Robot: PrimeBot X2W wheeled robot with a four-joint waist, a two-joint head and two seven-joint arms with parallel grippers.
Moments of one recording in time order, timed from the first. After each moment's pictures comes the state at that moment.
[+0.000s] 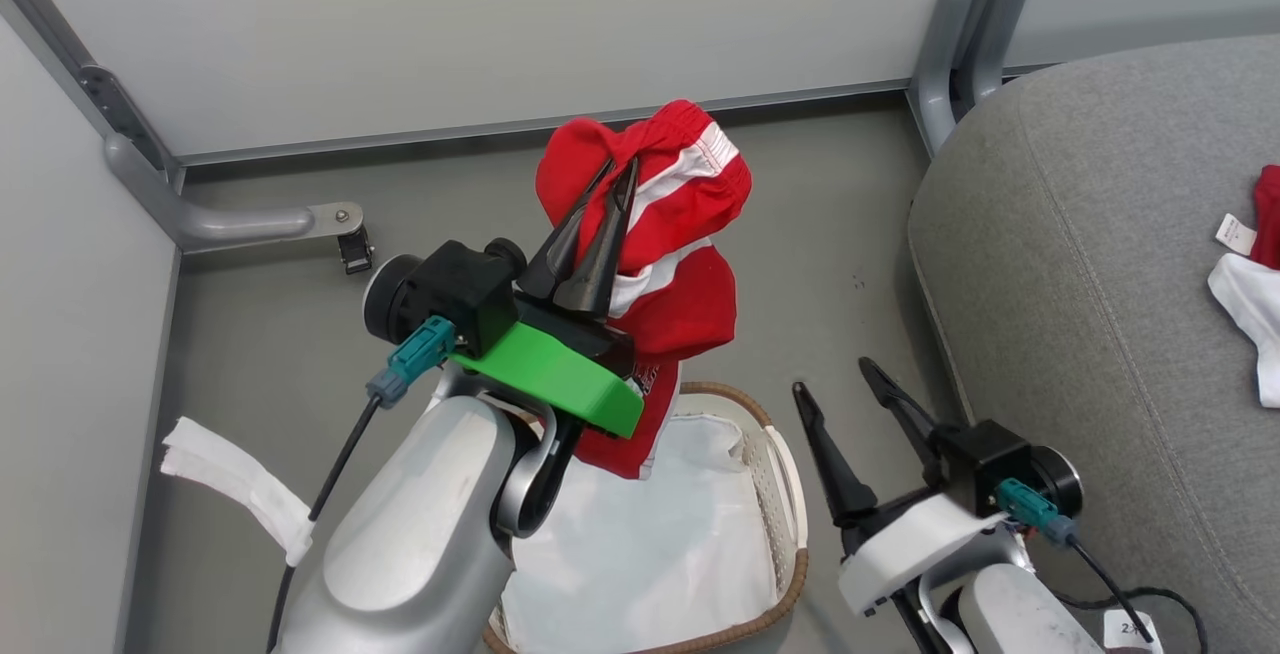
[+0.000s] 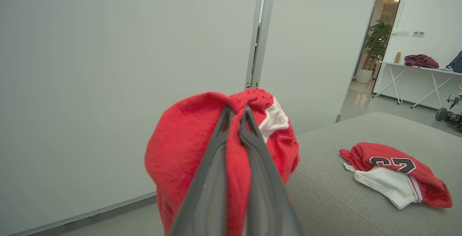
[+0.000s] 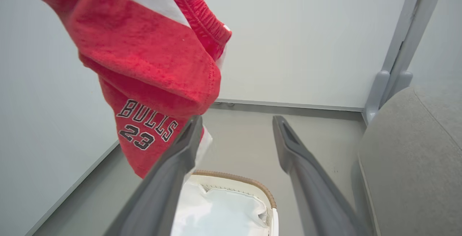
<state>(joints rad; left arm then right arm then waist) -0.54 0.07 -0.58 0.29 -0.49 -0.08 -0.26 -0.18 -0.05 0.28 0.30 0.21 0.13 -0.26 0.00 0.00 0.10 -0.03</state>
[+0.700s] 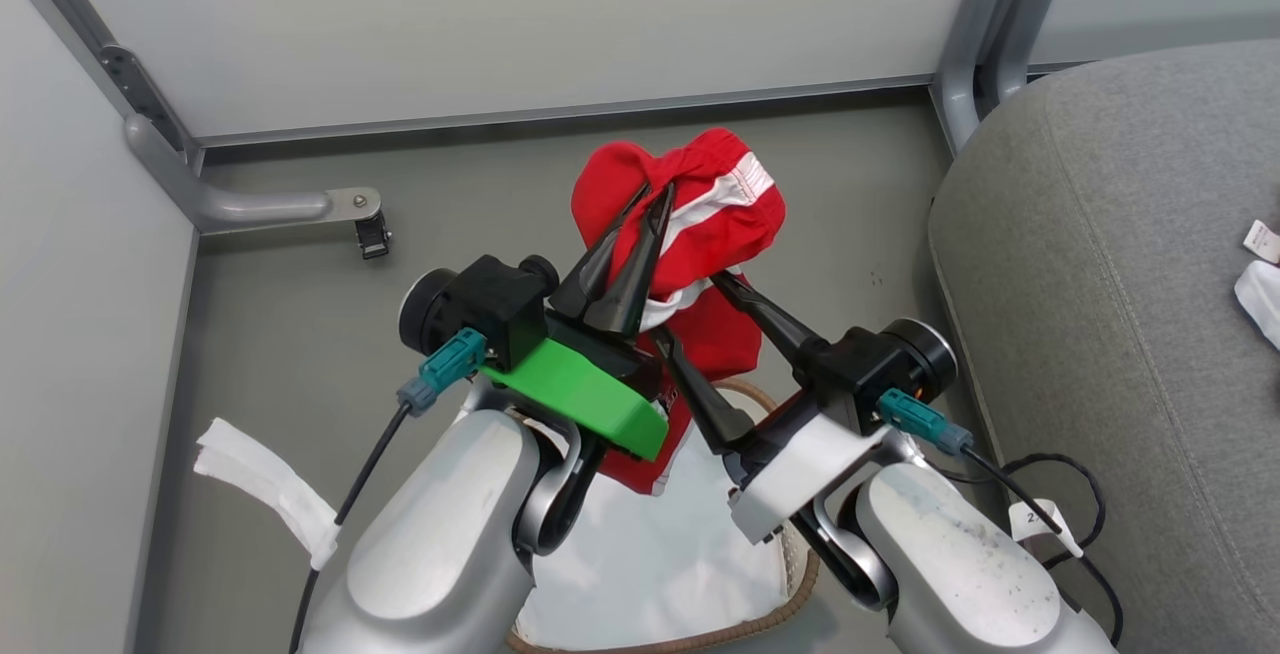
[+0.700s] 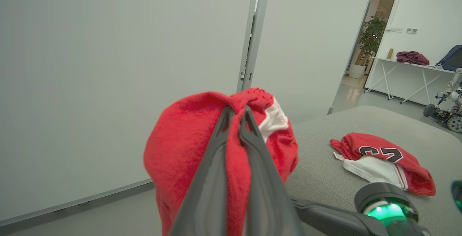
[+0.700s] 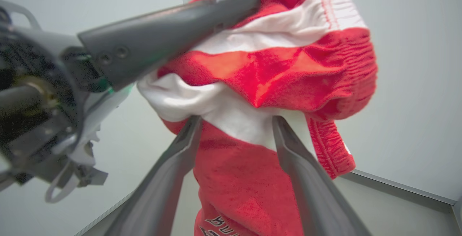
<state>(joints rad) -0.54 0.05 -0.62 0.31 -0.51 -0.11 -0.26 -0.44 -0.05 0.57 0.30 0.30 0.13 -0.26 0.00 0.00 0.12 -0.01</state>
